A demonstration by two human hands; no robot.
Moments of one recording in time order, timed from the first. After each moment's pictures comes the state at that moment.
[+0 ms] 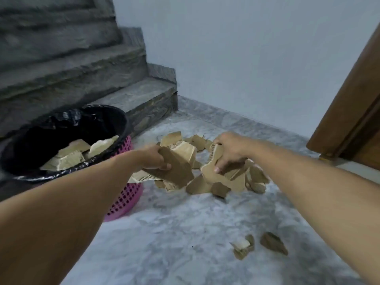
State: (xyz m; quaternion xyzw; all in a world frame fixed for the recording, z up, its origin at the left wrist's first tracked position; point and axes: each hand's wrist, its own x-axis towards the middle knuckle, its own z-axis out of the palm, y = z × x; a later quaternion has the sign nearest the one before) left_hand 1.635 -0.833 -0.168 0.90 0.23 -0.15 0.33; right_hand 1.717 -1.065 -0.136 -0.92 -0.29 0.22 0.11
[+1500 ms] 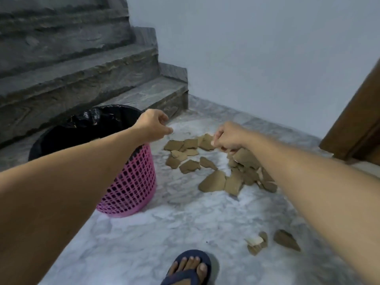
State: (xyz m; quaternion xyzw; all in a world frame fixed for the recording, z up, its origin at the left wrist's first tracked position) left_hand 1.634 -0.792 -0.096 0.94 0.17 0.05 0.29; right_hand 1.718 -1.010 -0.124 -0.91 -0.20 0.22 0.28
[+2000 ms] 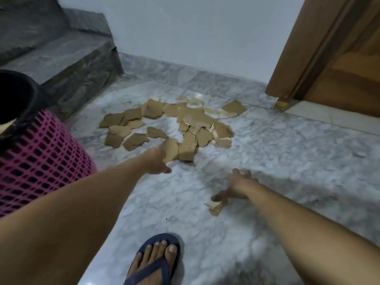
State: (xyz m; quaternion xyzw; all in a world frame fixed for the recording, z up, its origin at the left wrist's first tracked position) left_hand 1.677 -0.916 -0.310 0.96 0.06 -0.26 0.12; right_hand 1.650 -1.170 -0.347 -0.91 0.12 0.39 0.11
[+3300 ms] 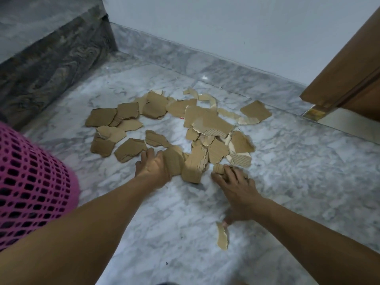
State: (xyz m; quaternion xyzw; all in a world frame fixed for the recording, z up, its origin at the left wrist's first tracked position) left_hand 1.760 -0.889 -0.407 0.97 0.12 -0.17 0.11; right_hand 1.733 -1.145 -0.402 -0.93 -0.23 0.29 -0.05
